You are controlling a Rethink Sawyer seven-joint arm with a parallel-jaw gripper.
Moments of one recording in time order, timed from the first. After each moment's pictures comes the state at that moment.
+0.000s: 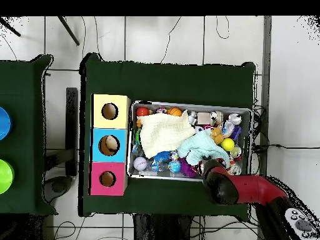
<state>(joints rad) -0.82 -0.58 0.24 1.86 -0.75 0.12 1.57</state>
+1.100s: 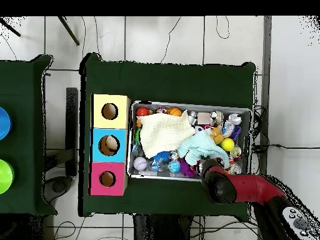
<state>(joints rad) -0.81 -0.58 0.24 1.87 -0.72 0.13 1.57</state>
